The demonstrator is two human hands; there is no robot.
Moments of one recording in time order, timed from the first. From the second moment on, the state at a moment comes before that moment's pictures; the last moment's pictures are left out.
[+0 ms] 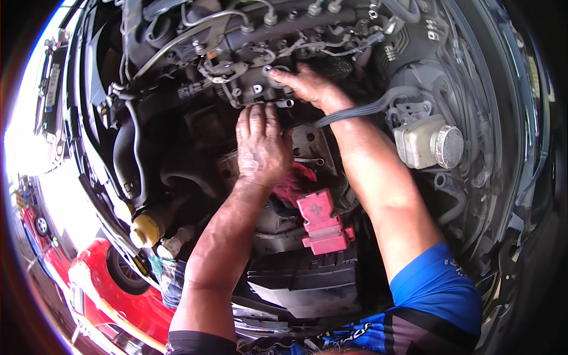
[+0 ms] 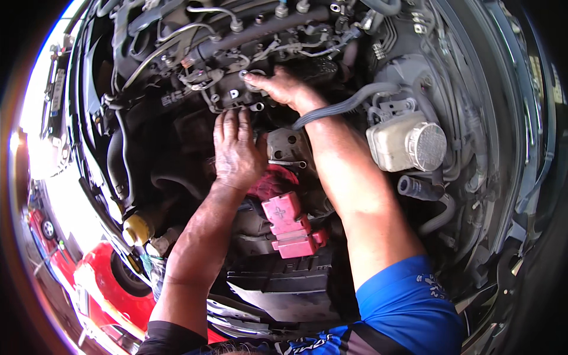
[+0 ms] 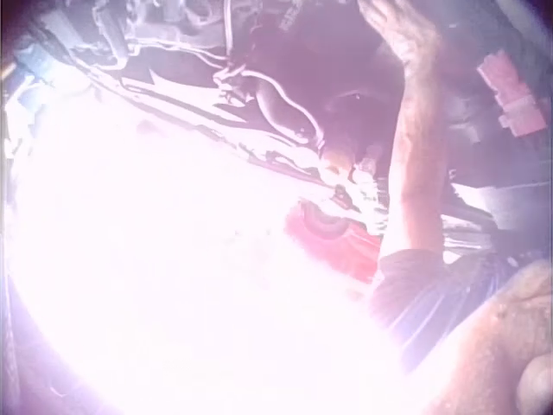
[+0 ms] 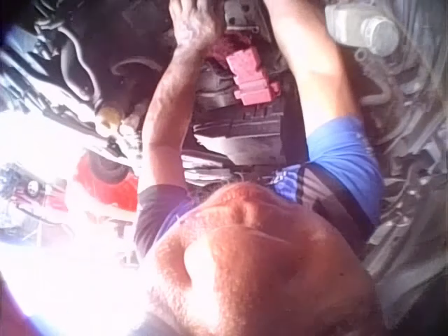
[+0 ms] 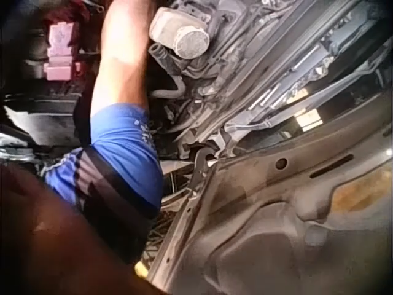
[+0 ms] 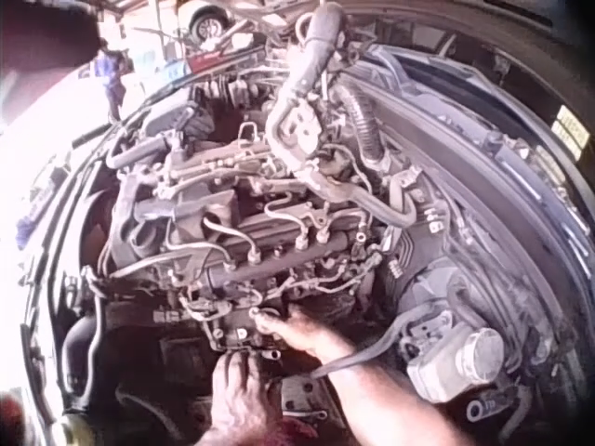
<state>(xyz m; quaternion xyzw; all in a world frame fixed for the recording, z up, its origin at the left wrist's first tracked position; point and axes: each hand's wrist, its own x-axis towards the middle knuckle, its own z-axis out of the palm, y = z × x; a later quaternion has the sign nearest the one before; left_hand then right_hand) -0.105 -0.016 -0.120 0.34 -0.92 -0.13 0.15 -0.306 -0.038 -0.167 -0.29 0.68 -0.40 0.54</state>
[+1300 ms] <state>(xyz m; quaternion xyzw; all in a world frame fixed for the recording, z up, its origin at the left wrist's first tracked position) -0.122 -0.002 -0.139 0.36 -0.90 -0.22 0.14 -0.306 -0.025 -0.143 -0.23 0.66 -0.41 0.59</state>
